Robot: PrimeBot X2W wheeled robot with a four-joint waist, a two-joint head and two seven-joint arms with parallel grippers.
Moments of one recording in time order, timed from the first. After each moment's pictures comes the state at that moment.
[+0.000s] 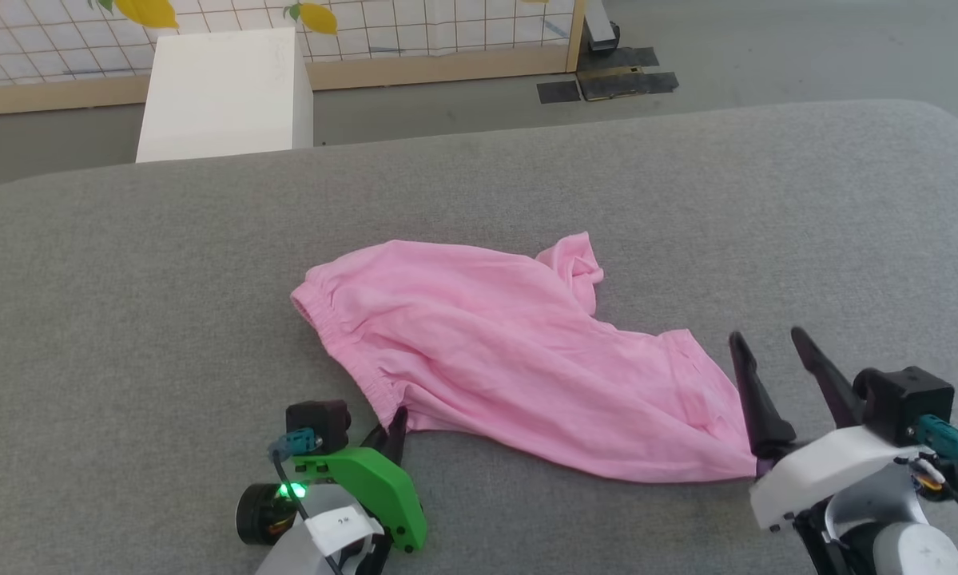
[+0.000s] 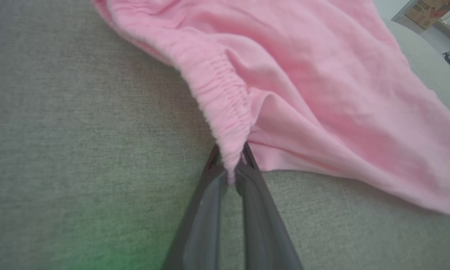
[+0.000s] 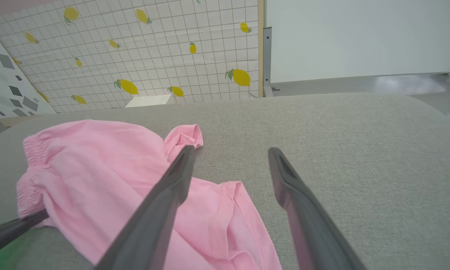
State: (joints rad) left arm -0.24 0.07 -0.34 0.53 -0.48 -0.01 -0.05; right arm -0.01 -0.05 -0.01 -0.06 0.18 0.13 0.08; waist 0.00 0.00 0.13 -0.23
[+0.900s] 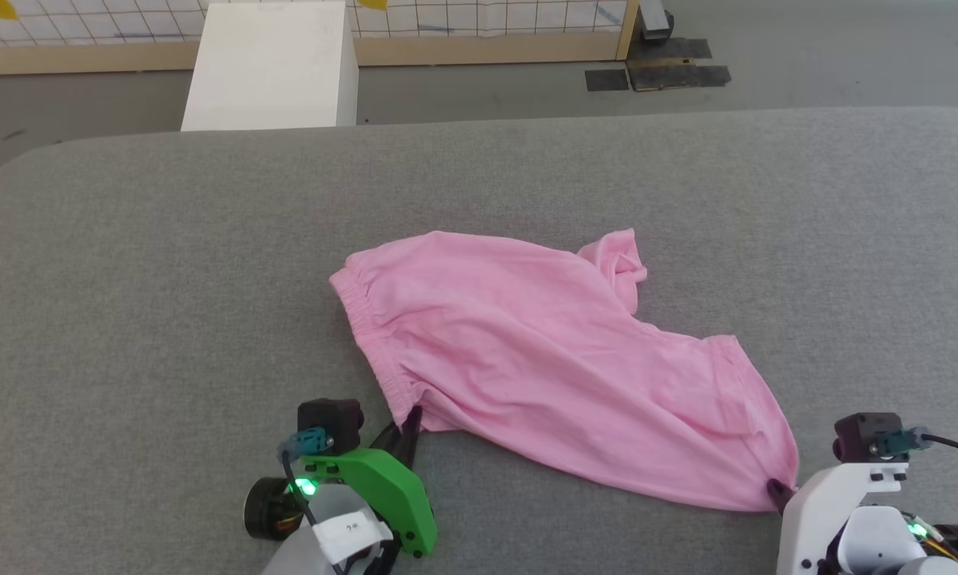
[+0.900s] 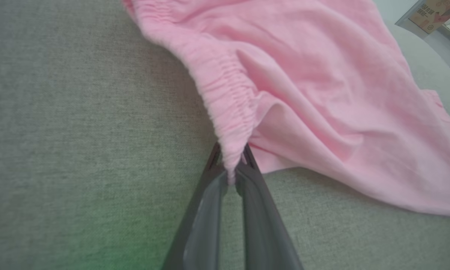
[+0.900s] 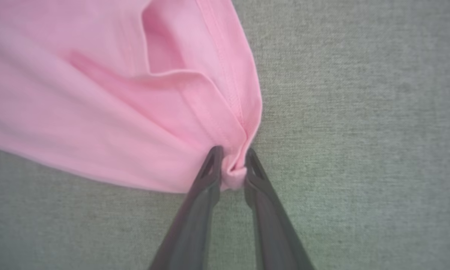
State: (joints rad) left arm -0.21 0.09 -0.38 0.42 -0.48 0.00 -0.01; right arm 0.02 -0.06 -0.11 0.13 0.17 0.13 0.62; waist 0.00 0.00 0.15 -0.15
